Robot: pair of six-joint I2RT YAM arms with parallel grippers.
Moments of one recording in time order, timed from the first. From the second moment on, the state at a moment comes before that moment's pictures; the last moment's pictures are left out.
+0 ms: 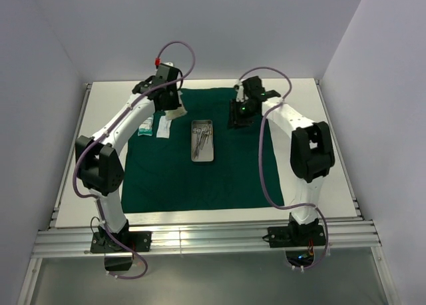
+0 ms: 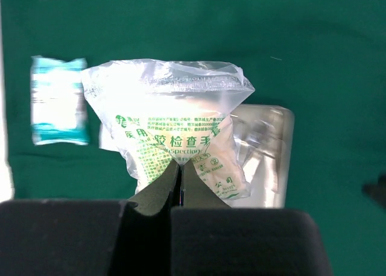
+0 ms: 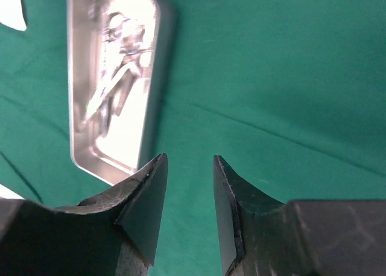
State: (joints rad) left arm -0.46 1.86 1.76 -0.72 -0.26 -0.45; right arm 0.31 1.93 1.55 -0.63 -0.31 0.25
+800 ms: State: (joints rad) left arm -0.33 1.86 1.70 -0.76 -0.26 -0.41; right arm 0.56 2.12 1.68 -0.64 -0.02 0.35
